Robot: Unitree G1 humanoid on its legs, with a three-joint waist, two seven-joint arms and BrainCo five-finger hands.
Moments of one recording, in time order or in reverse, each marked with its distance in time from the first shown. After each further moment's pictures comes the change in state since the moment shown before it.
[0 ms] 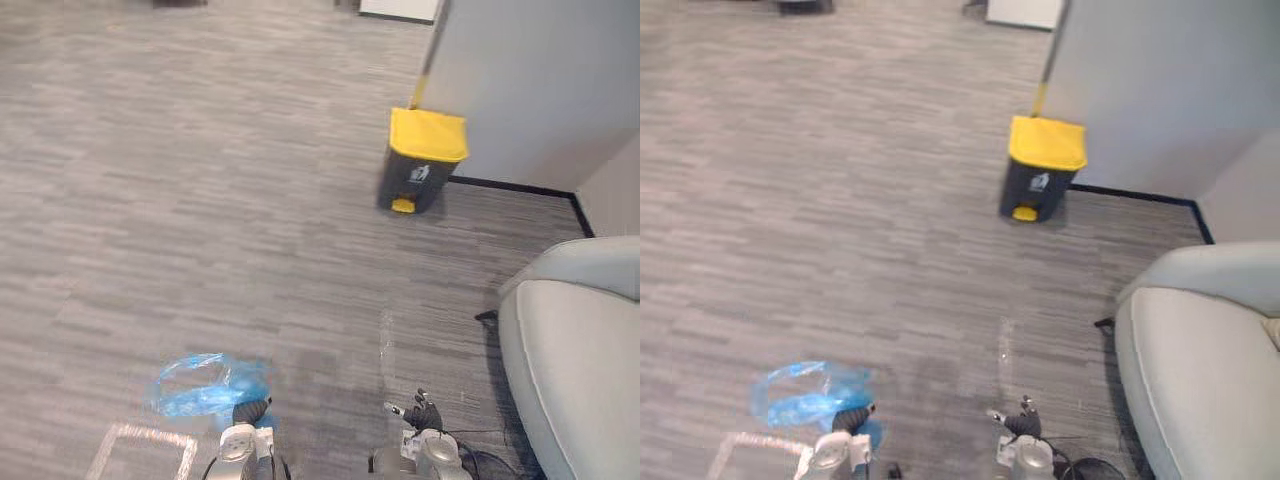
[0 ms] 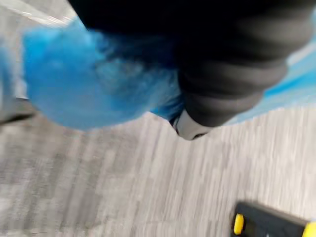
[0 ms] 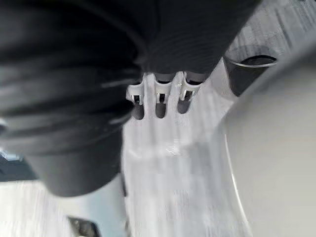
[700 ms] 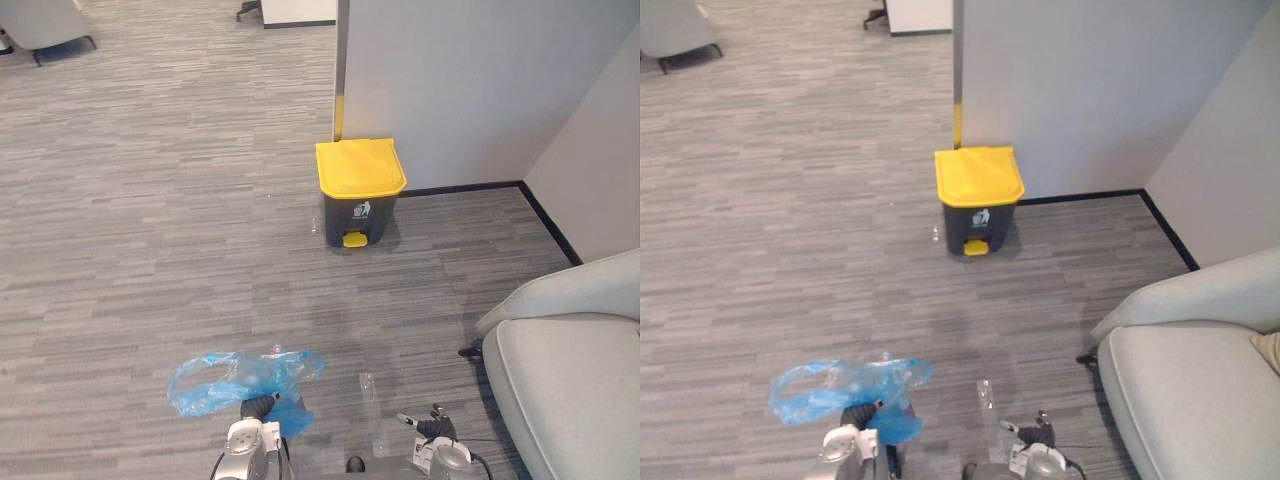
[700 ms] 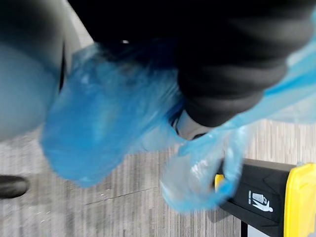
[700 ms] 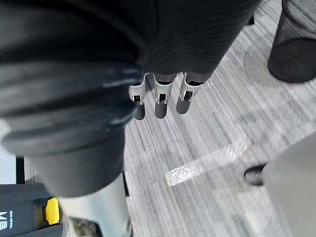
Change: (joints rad) left arm 0.014 -0.055 0.030 0.002 0.001 -0.004 -0.010; right arm 0.001 -0.023 -0.080 0.070 -0.034 0.019 -0.003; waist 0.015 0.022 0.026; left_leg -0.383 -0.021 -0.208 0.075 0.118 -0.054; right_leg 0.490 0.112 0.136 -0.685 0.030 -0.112
